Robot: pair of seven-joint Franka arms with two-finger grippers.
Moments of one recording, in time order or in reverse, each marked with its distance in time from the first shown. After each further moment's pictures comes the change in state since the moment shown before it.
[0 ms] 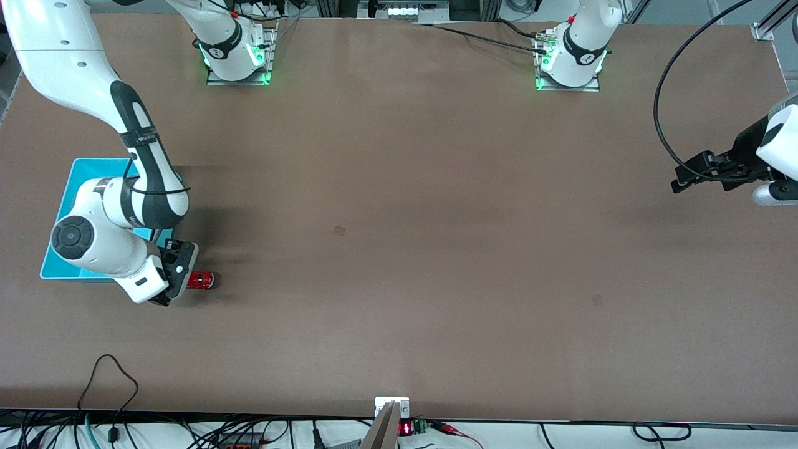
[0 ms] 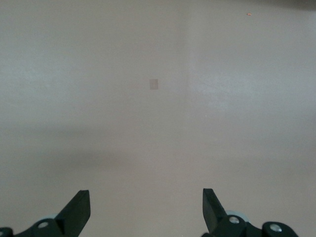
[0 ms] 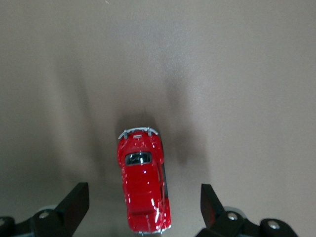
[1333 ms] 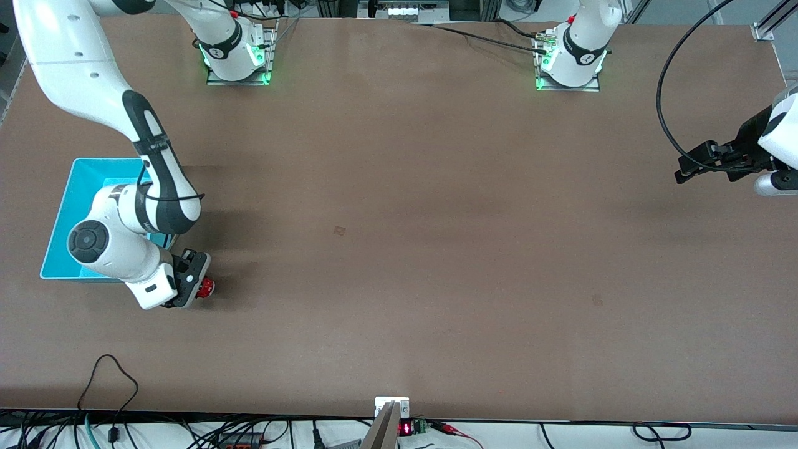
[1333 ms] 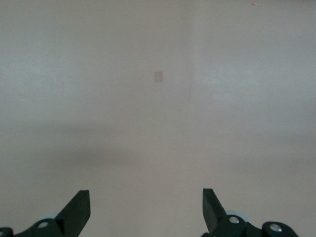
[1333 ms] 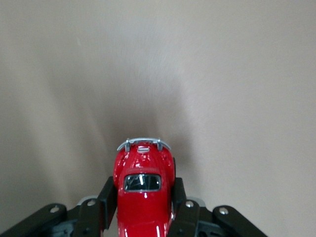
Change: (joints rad) left arm -0.001 -0.018 -0.002 0.001 0.024 -0.043 0.004; right arm 0.038 -0.008 0.002 0.034 0.042 -0.011 0.179
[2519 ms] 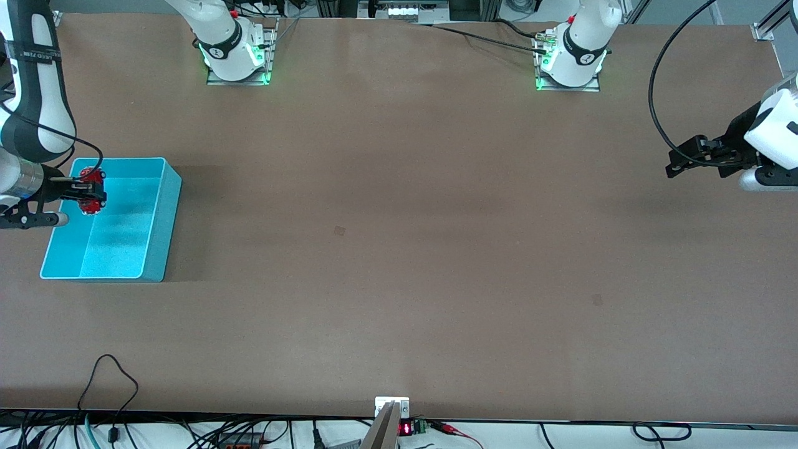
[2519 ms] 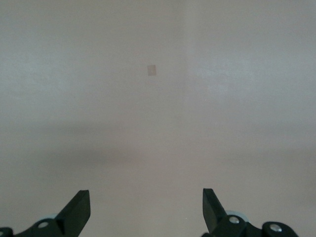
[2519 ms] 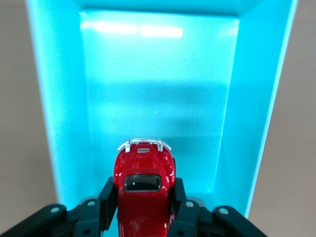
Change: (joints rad) left arm -0.007 -0.010 -0.018 0.001 0.000 -0.029 0.009; right arm -0.016 -0.420 -0.379 -0.422 0.020 -0.169 0.848
